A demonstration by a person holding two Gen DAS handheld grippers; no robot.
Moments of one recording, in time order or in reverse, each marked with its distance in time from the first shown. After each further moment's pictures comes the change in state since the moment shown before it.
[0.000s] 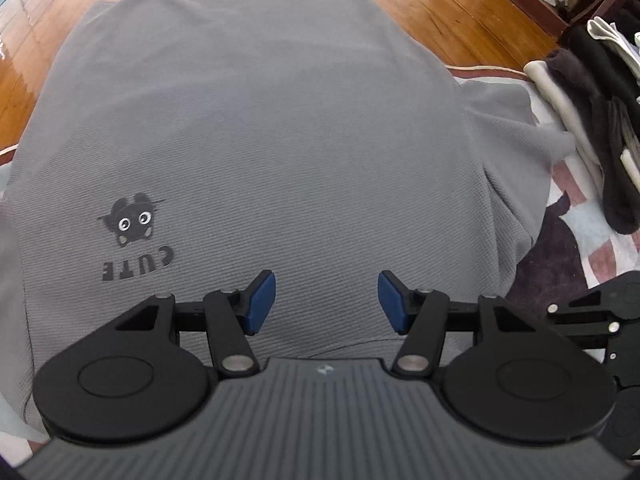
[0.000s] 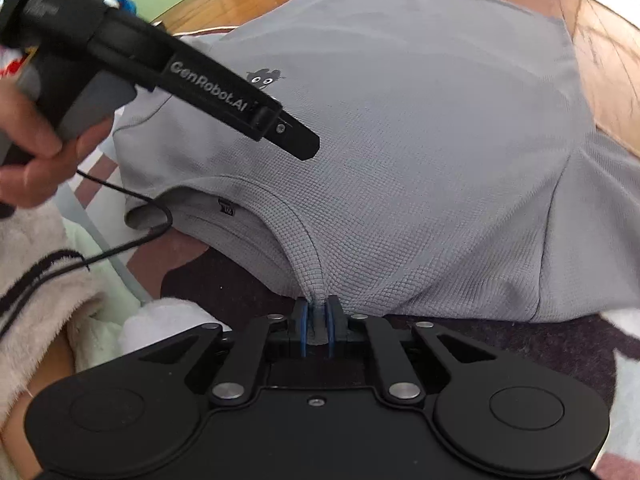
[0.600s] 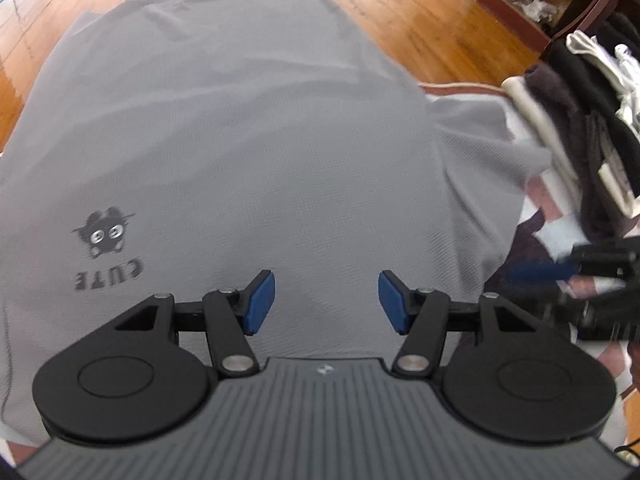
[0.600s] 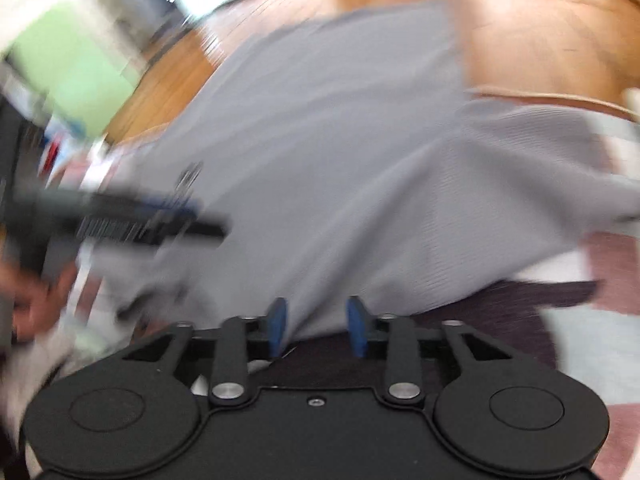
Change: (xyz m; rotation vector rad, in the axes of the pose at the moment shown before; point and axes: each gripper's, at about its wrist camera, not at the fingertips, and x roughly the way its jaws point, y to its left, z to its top) left arm -0.002 -0.021 0.006 -0.005 -0.052 -0.051; right arm -0.070 -0.087 -0.021 0.363 -0.212 -0.014
